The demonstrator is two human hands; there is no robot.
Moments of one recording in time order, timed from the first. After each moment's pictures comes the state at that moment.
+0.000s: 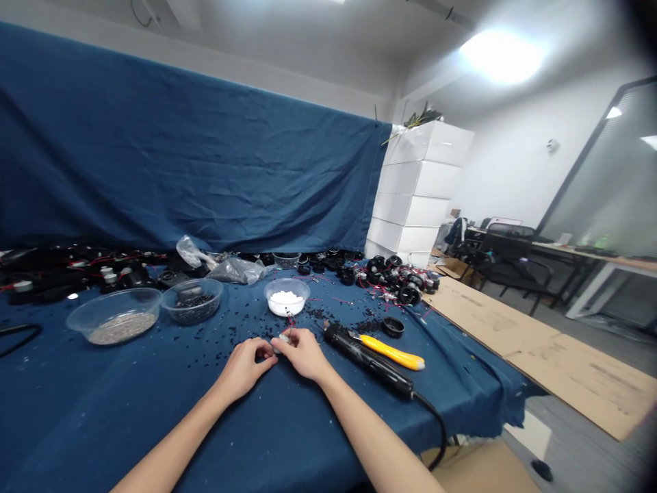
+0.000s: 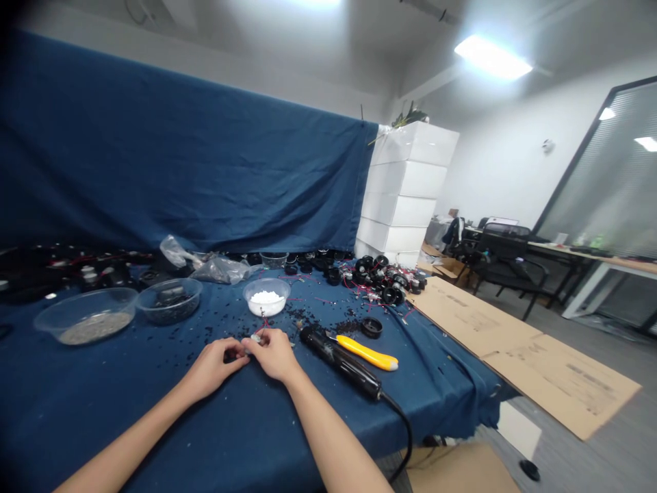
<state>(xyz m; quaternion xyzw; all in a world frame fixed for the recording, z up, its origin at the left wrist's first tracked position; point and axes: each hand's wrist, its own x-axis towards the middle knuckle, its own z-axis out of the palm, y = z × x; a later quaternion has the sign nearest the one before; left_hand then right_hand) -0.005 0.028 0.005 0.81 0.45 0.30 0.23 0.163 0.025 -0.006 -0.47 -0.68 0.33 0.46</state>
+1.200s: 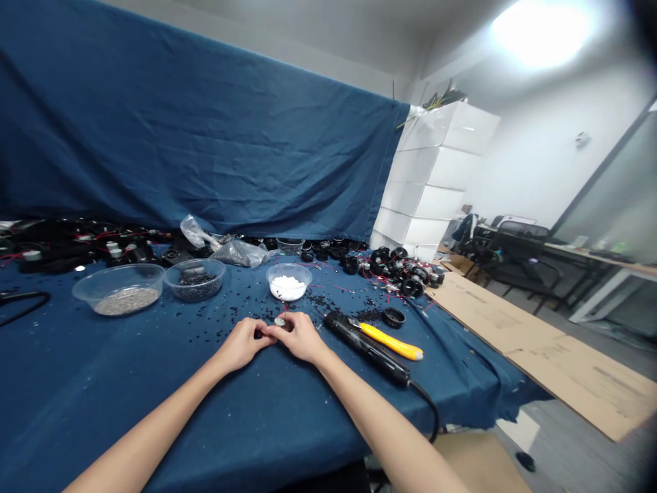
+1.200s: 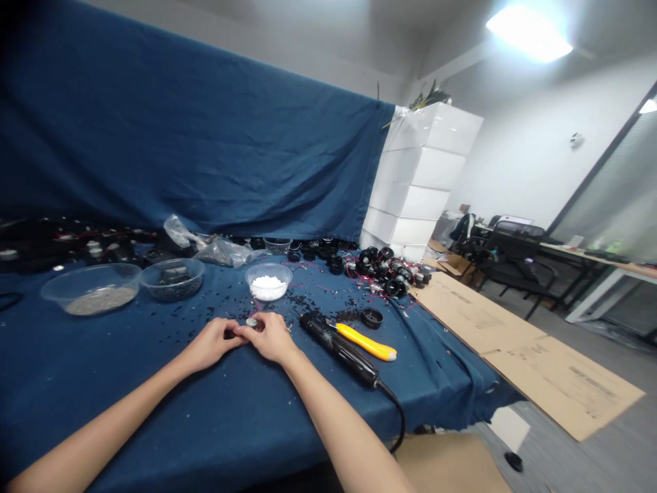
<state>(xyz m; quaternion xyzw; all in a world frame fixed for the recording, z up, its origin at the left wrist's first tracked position) -0.007 0.036 0.002 0.80 0.45 0.27 0.27 0.164 0.025 -0.002 -0.46 -0.75 0.24 0.40</state>
